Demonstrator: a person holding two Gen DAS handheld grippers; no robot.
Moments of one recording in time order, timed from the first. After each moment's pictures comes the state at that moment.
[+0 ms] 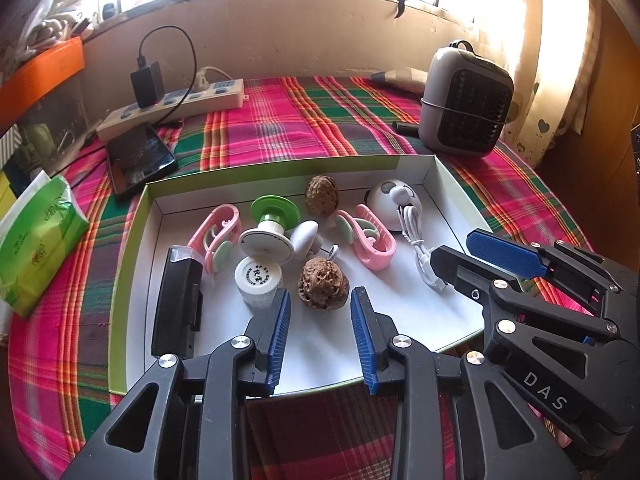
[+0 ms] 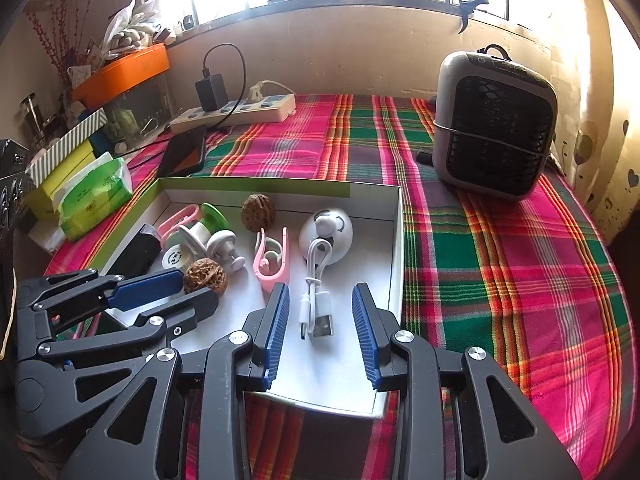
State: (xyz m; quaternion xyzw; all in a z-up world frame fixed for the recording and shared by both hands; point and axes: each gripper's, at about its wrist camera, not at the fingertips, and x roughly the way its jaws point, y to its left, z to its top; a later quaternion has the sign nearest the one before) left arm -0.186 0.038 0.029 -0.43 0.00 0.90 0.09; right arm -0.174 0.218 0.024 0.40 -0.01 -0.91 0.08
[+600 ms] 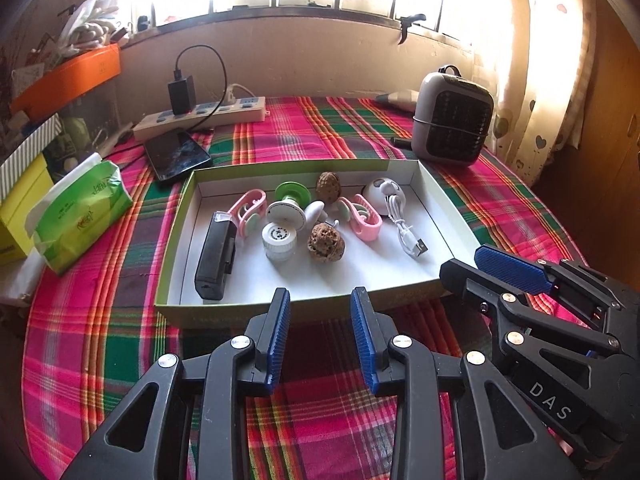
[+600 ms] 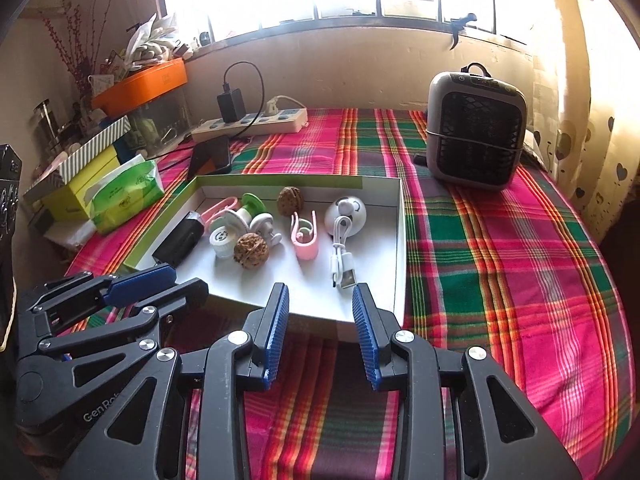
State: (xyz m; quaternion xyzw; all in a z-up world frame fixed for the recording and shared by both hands) left arm -0.124 0.028 0.049 -0.40 -0.01 0.91 0.07; right arm -0.118 0.206 0.042 0.37 -0.02 -0.92 0.09
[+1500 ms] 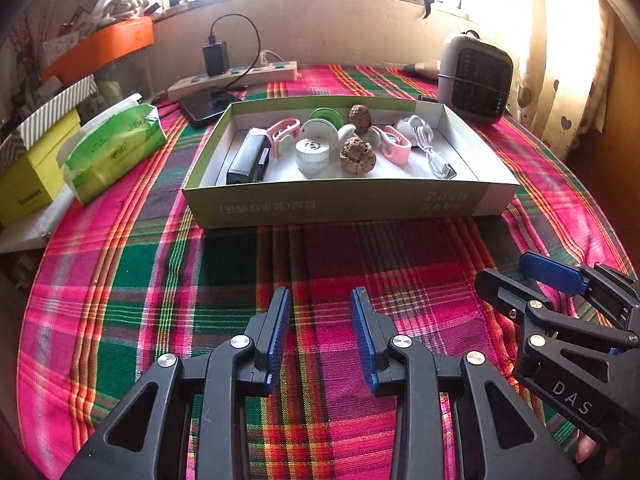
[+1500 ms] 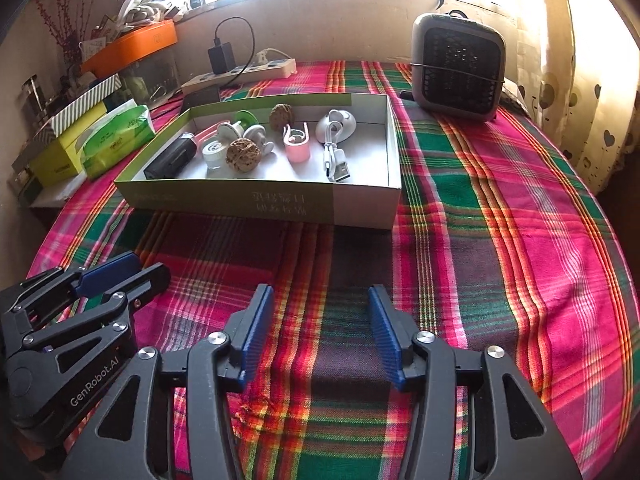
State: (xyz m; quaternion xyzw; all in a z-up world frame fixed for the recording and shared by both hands) left arm -0.082 0.022 0.007 -0.43 0.00 0.90 0.01; right arm -0.080 0.205 0.002 0.43 -0.02 -0.90 0.06
